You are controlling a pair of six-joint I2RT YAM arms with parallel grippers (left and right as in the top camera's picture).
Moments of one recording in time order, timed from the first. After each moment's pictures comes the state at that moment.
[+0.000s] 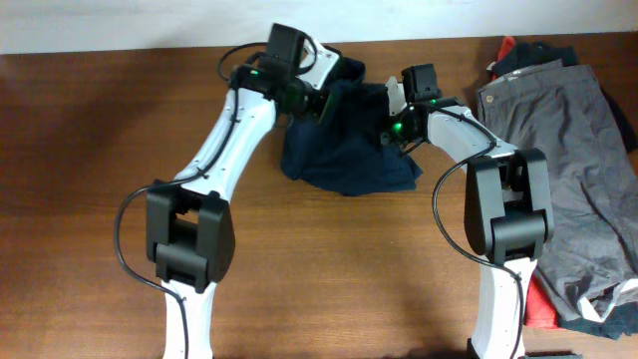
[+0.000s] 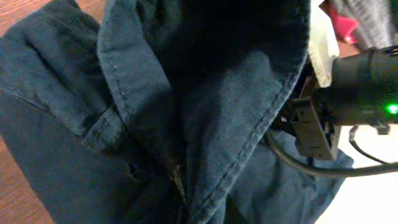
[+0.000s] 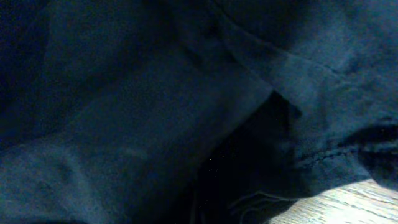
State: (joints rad) left arm -0.38 2.23 2.02 -0.75 0.34 0.13; right arm 0.15 2.27 1.62 -0.49 -0.30 0.08
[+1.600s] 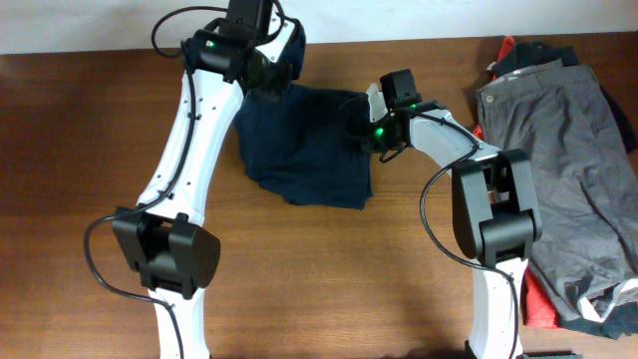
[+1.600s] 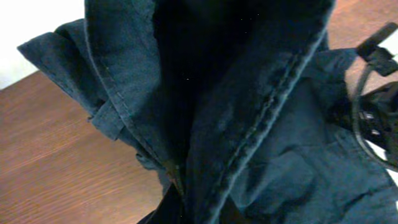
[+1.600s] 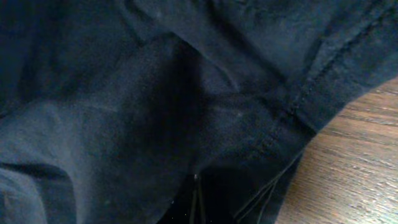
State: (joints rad) left arm -0.31 2.17 2.29 -1.12 -0.03 0.17; right arm 0.23 2.27 1.62 -0.51 -0.38 0.19
